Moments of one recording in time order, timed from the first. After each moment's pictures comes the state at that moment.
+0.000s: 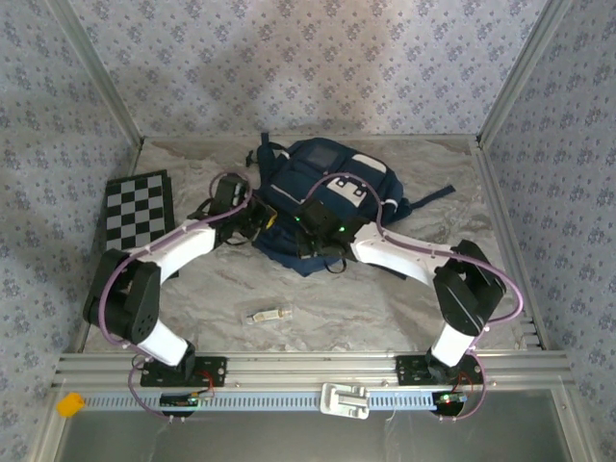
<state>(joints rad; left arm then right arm) -0.39 1.53 0.95 -0.15 0.28 -1.32 0.87 1.67 1.21 -0.50 0.12 0.57</state>
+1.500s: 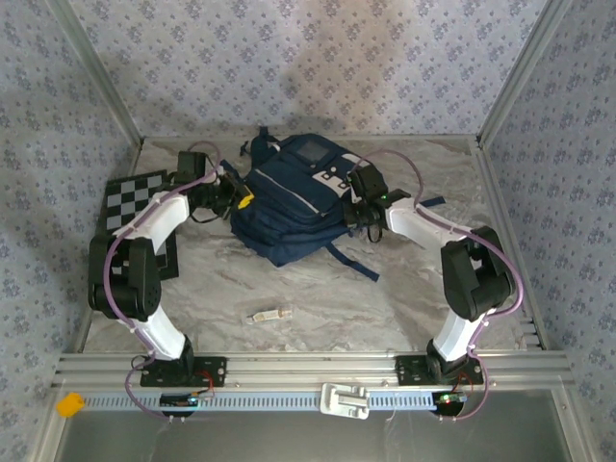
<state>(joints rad) -0.12 1.67 1.20 -0.39 0.62 -0.96 0.46 1.72 1.21 -0.45 0.08 0.22</state>
